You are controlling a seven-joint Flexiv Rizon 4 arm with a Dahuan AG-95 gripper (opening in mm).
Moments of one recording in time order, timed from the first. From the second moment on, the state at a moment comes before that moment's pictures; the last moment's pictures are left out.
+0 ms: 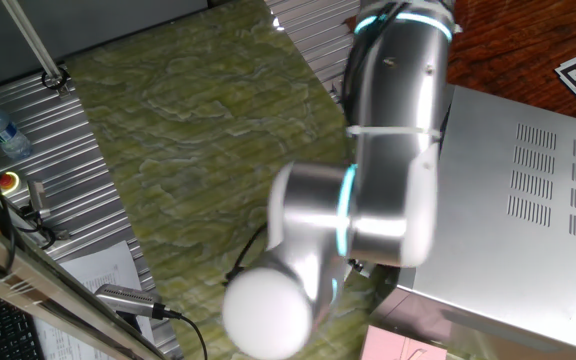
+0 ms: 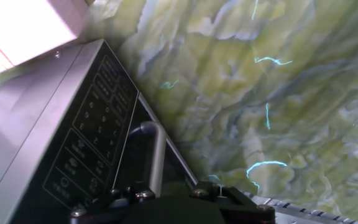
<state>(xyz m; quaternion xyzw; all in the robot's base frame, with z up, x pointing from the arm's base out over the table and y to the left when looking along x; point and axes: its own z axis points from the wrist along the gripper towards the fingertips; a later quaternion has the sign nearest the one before) 0.368 0.333 0.182 0.25 -0.91 0.08 0.31</state>
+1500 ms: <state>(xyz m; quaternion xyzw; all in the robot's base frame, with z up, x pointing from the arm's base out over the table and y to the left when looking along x) 0.366 0.400 0.260 0.24 -0.95 -0.06 0.20</state>
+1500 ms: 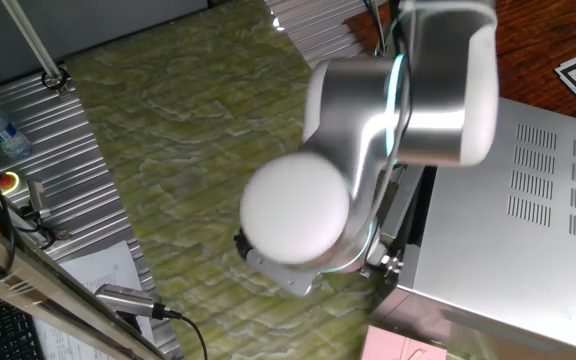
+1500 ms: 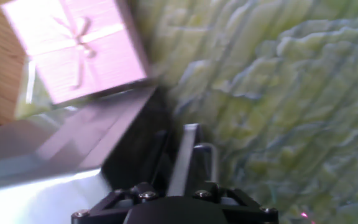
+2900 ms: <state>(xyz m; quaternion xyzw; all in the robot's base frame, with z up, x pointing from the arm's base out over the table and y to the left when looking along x) 0.330 0.368 0.266 0.30 -0.93 -0.04 0.22</state>
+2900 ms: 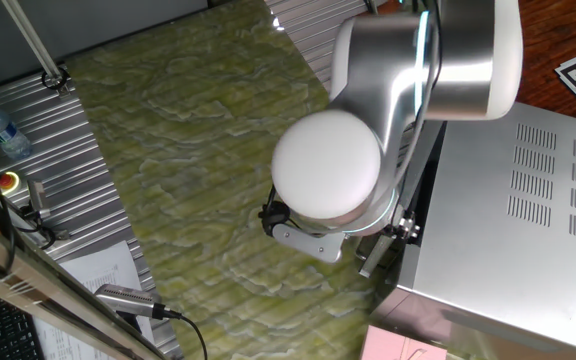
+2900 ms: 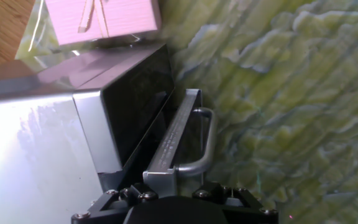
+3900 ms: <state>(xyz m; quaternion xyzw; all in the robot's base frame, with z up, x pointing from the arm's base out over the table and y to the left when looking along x) 0.343 0.342 0.256 0.29 -0.93 0.00 0.21</state>
